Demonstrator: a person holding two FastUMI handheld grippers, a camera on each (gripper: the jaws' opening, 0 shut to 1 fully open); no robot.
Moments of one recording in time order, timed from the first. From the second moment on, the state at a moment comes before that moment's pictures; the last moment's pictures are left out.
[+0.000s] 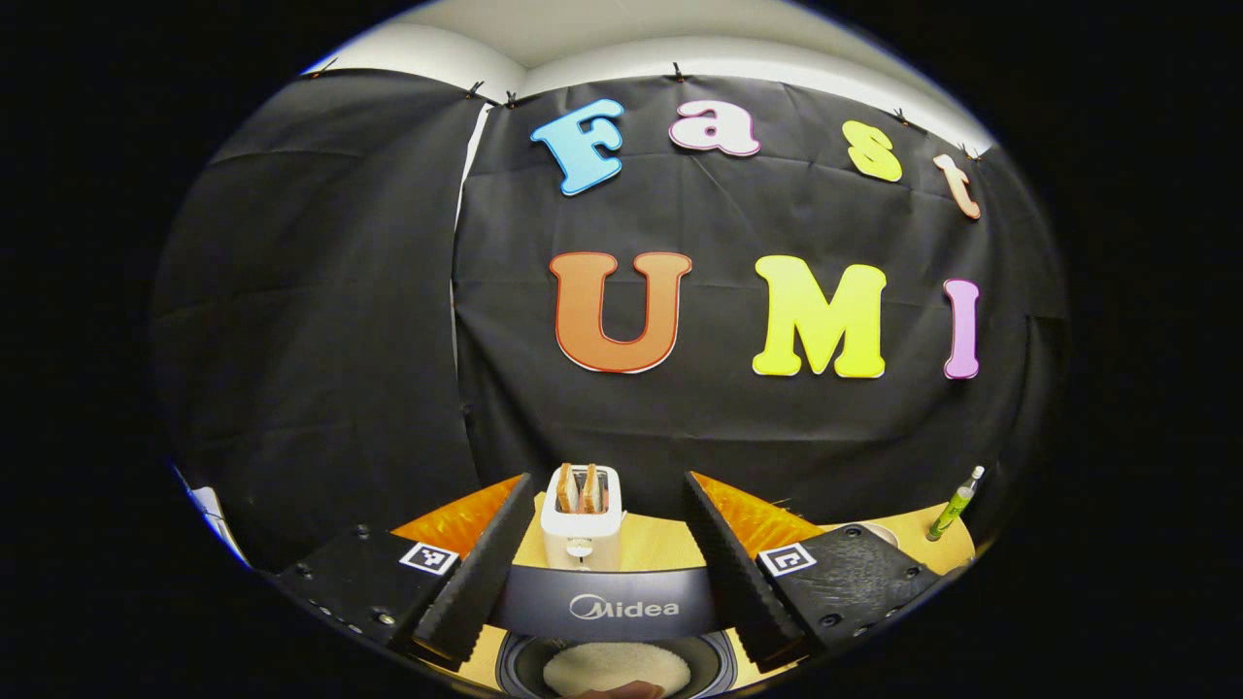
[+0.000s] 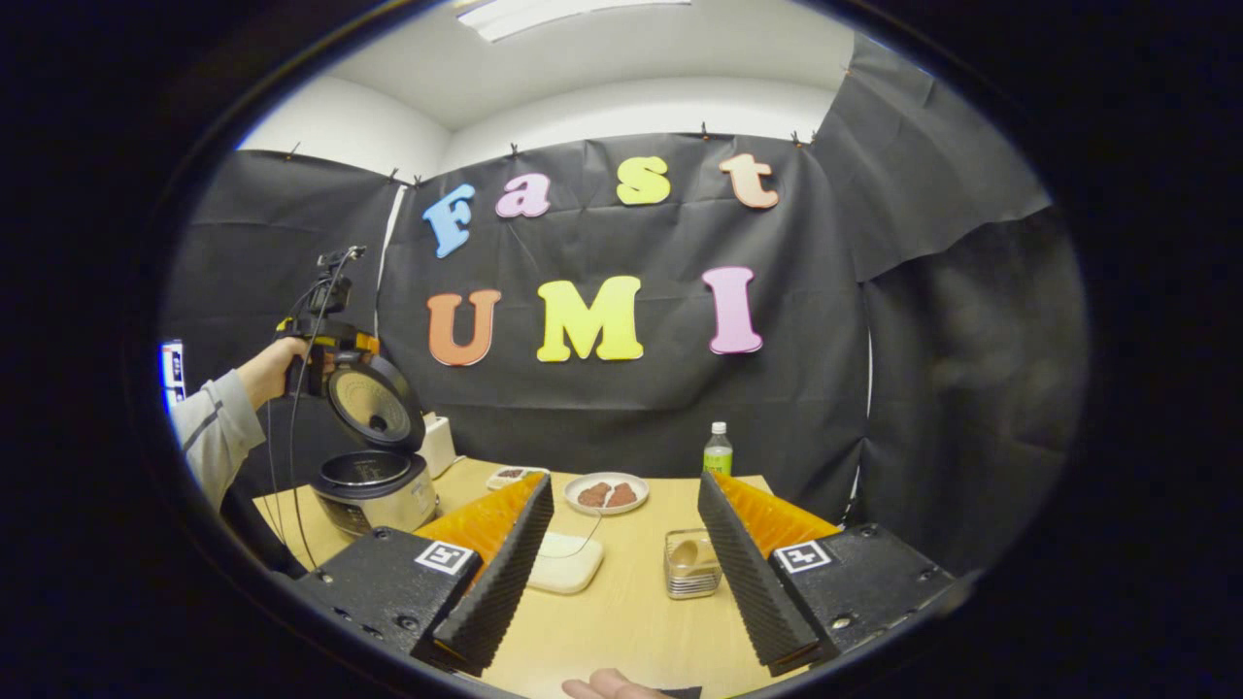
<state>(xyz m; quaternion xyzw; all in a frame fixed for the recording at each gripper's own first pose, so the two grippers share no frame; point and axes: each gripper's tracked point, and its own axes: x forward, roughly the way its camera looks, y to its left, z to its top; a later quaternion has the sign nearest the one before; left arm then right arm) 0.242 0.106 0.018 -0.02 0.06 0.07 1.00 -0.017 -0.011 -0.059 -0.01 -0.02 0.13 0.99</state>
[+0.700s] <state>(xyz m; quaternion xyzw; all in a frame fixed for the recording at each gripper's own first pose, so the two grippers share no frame) 0.141 0.083 -0.112 -0.01 0.11 0.03 0.99 -0.083 0.033 -0.060 -0.02 -0.04 0.16 0.99</state>
